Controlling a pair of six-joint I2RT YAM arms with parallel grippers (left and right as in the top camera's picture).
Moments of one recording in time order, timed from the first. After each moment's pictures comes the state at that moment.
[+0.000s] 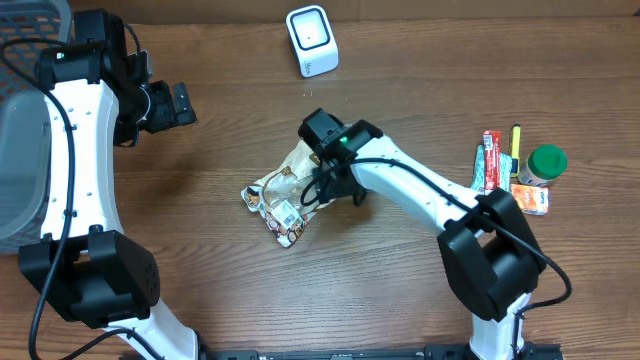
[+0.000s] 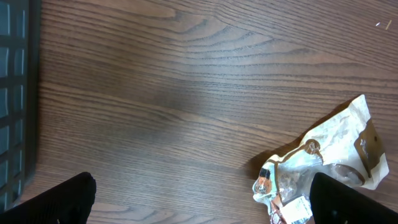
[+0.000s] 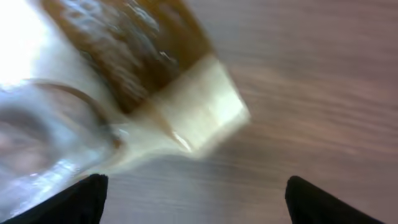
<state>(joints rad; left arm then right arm) 0.16 1.88 1.88 -1.33 0.09 -0.13 0.67 2.01 1.52 -1.03 0.19 0.50</state>
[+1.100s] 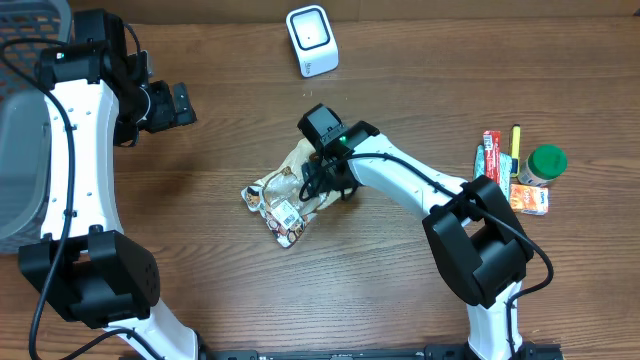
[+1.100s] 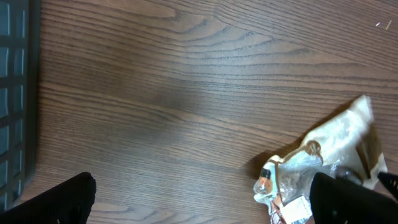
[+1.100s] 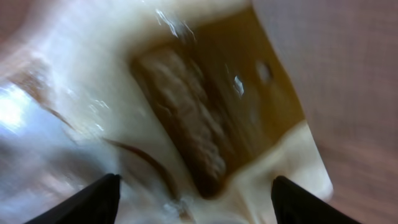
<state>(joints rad) 0.16 1.88 1.88 -1.33 0.09 -0.13 0.65 2.09 1.51 -0.83 0.01 0.39</state>
